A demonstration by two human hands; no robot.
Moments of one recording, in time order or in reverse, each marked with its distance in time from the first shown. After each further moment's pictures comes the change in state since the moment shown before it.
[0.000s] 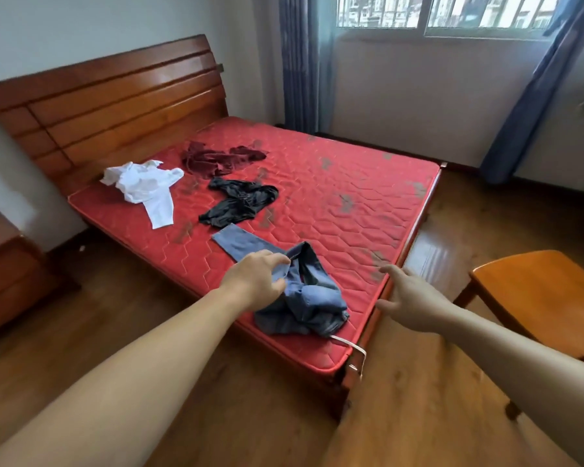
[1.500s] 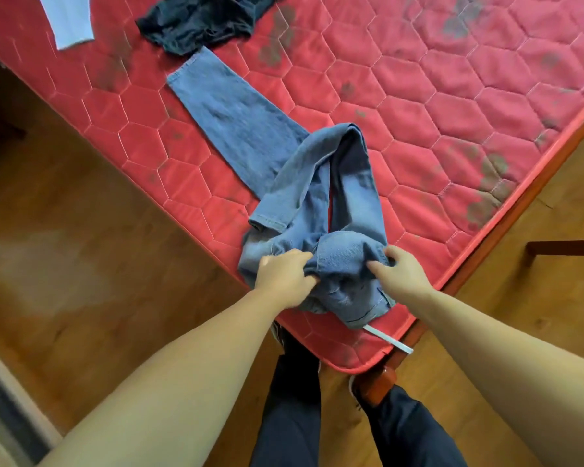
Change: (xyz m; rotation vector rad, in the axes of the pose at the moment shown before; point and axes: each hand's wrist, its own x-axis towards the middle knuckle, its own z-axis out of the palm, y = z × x) left_hand 0.254 -0.161 0.325 -0.092 -0.476 -0.334; right_hand 0.376 0.081 0.278 0.414 -0.272 0.407
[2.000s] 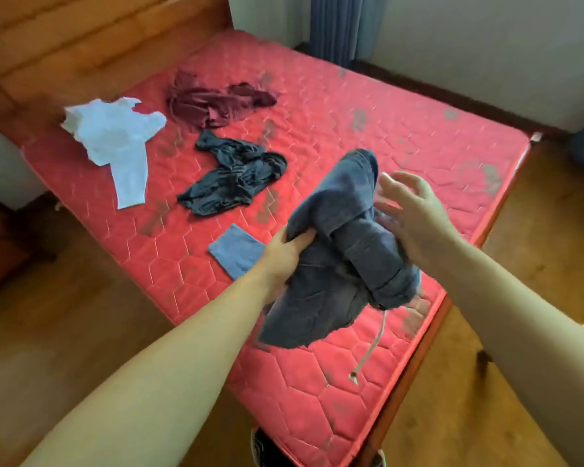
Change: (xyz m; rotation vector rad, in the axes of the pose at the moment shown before) left_hand -0.047 0.144 -0.260 -1.427 0.257 0.232; right_hand -0.110 -0.232 -0.262 0.906 0.079 -0.418
